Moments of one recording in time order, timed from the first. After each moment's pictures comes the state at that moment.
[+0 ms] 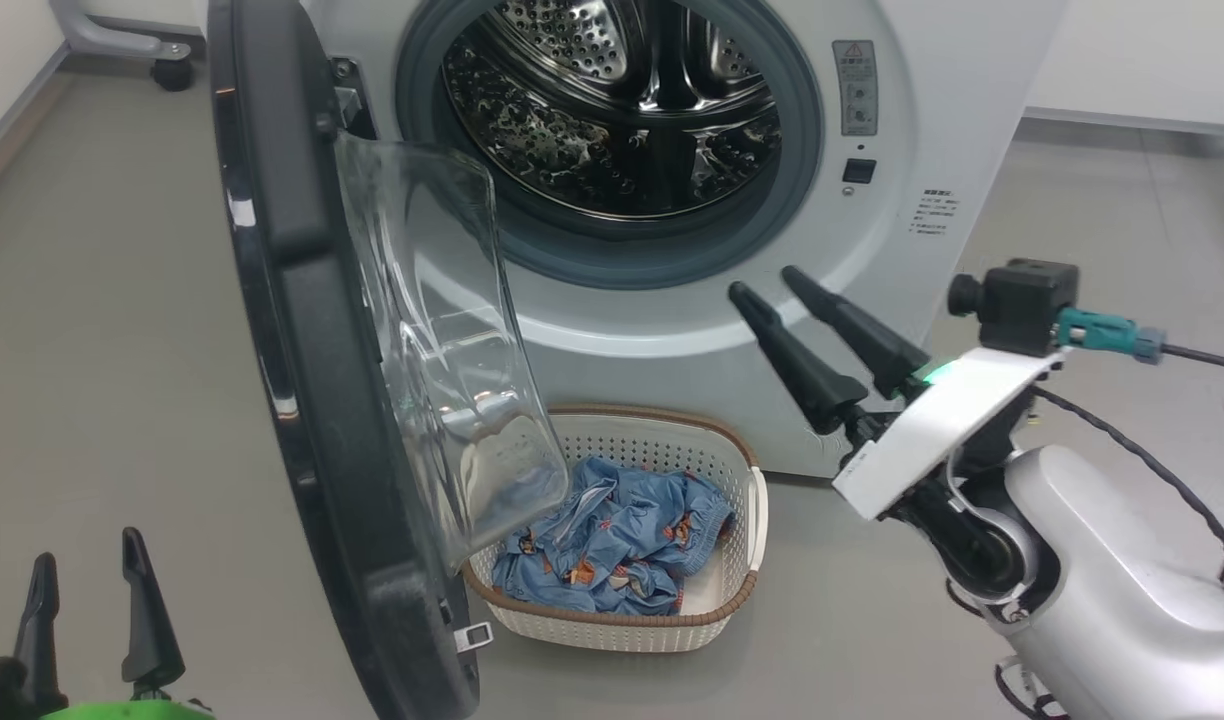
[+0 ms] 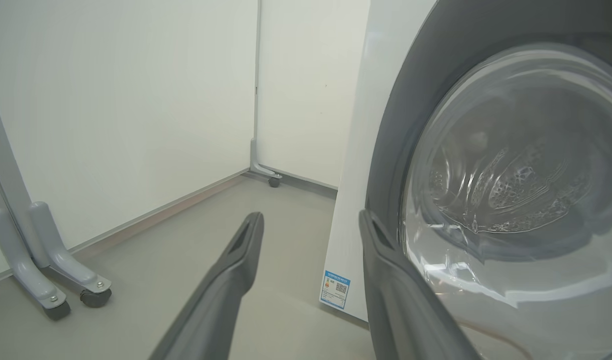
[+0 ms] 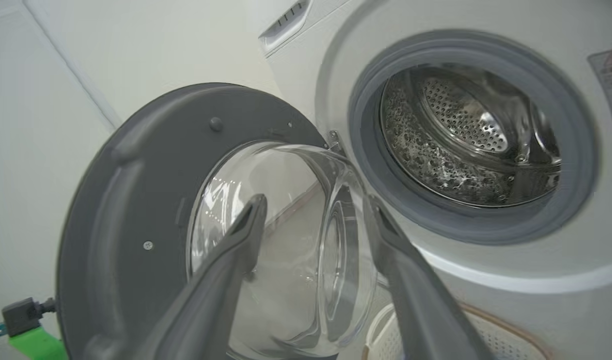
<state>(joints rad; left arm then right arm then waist) 0.11 0.04 0.17 0.10 -0.34 -0.12 -0.25 -0.43 -0.32 0.65 0.01 1.01 0.12 0.03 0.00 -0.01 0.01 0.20</state>
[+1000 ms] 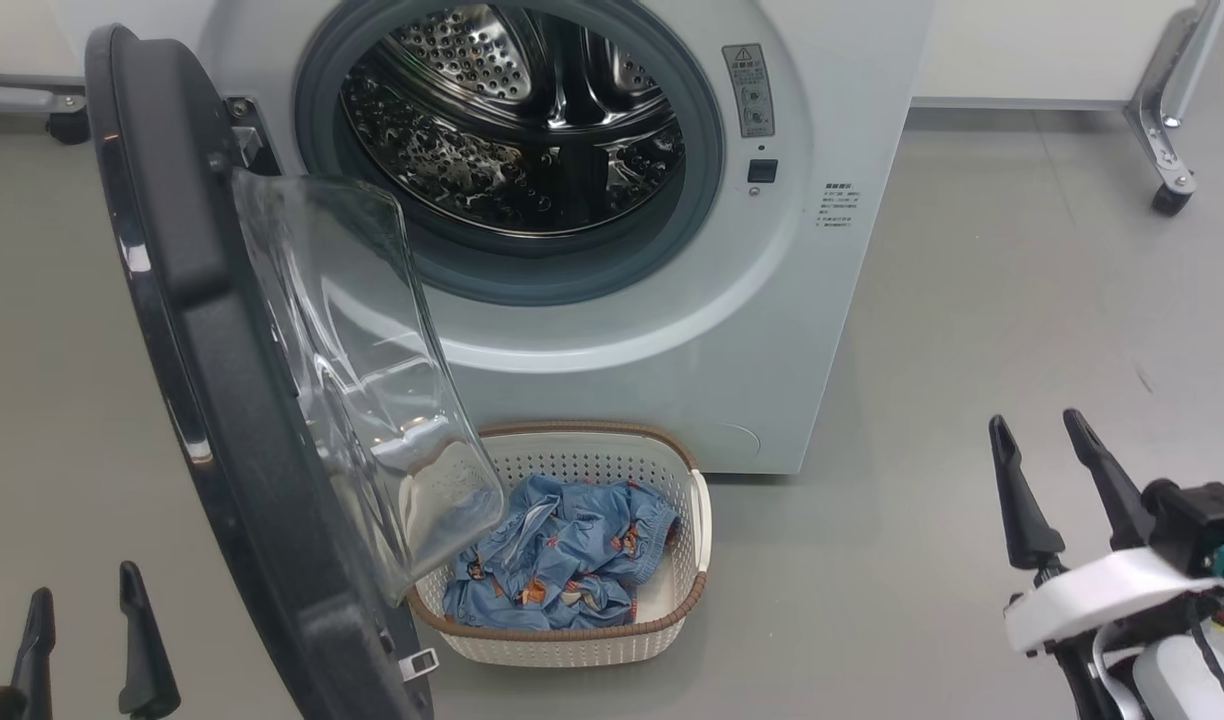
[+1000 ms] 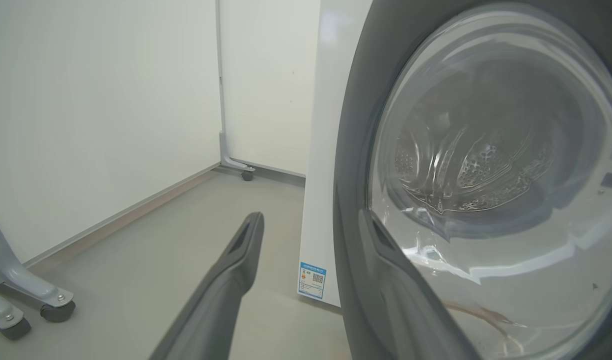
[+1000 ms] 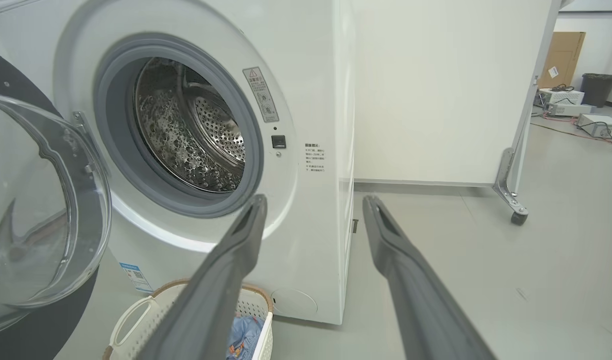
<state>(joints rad) 0.14 0.04 0.19 0.11 -0.32 -0.12 -0.25 -0.05 -0.36 0.33 0.13 0.54 -0.07 -0.26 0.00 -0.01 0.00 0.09</state>
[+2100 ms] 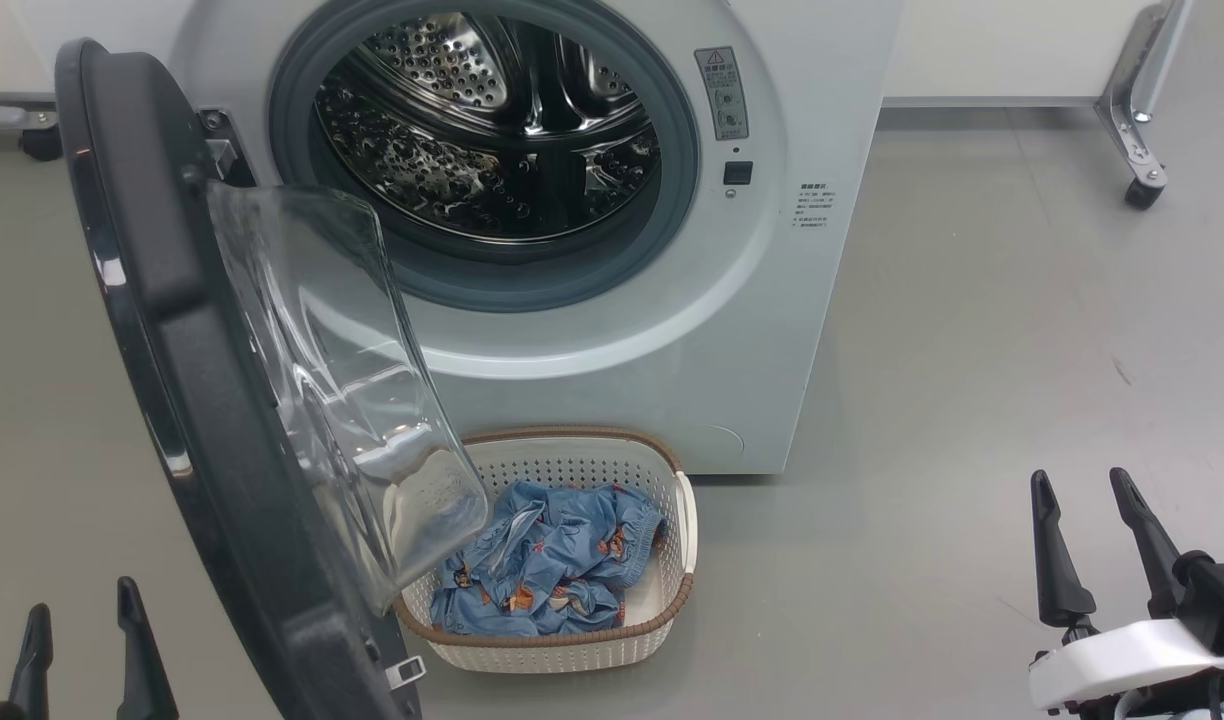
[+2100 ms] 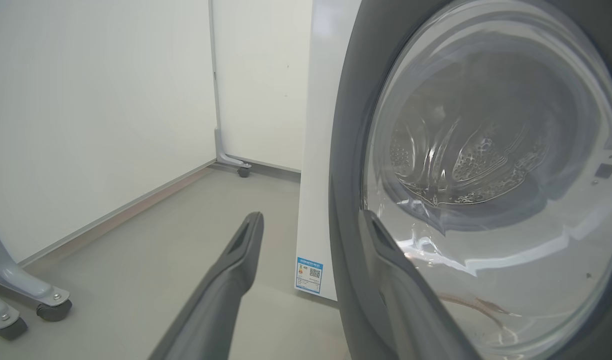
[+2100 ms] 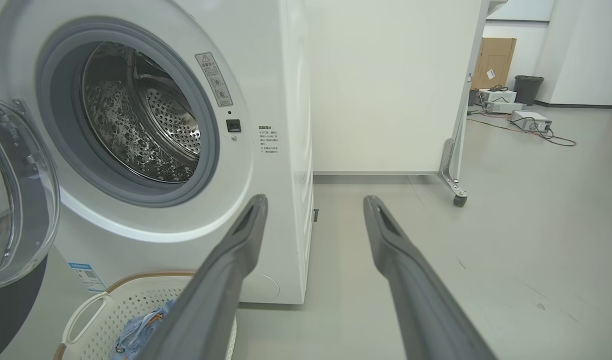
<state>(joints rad) 0.18 0.04 0.20 0.10 -0.32 -0.12 -0.25 0.14 -0.22 0.10 0.05 0.34 -0.04 -0.26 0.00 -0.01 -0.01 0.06</state>
